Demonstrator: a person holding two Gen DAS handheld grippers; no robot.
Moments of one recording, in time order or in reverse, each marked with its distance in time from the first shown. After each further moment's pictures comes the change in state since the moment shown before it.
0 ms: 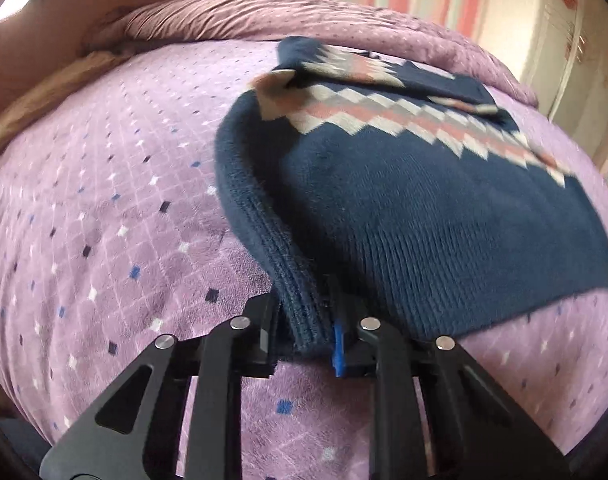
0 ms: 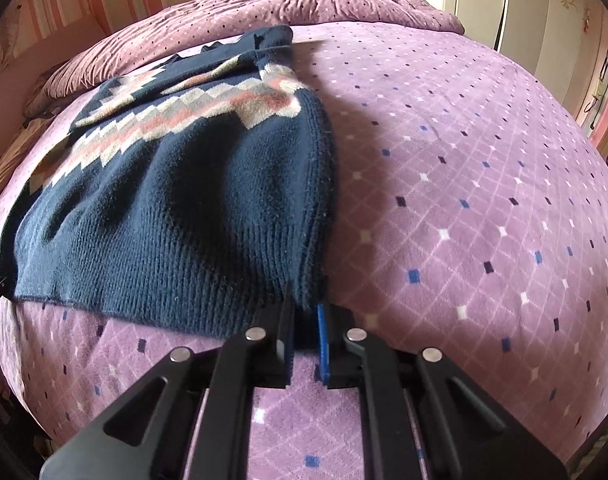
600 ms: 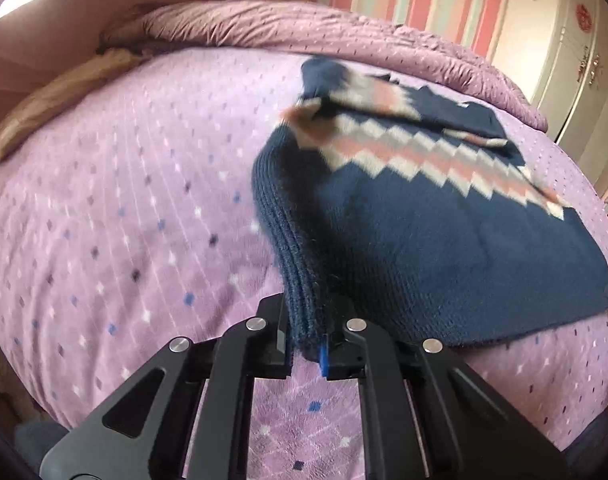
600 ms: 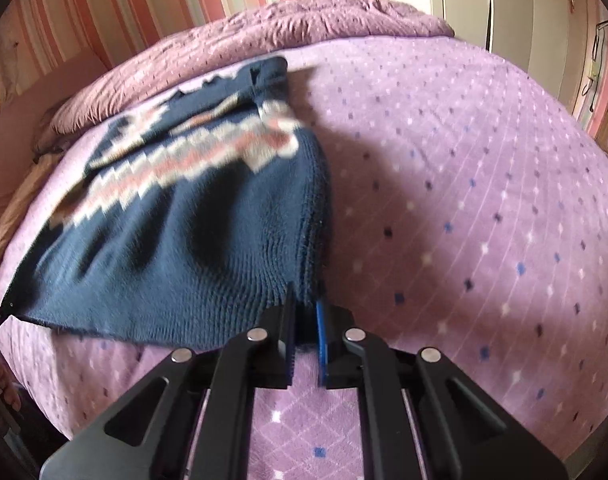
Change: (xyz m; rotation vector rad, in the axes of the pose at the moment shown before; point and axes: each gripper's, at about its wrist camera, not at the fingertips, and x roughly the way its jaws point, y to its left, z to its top) left arm -0.036 0.020 0.029 -0.030 -0.021 0.023; right arm -0.033 -0.011 0.018 0.083 -0.070 0.067
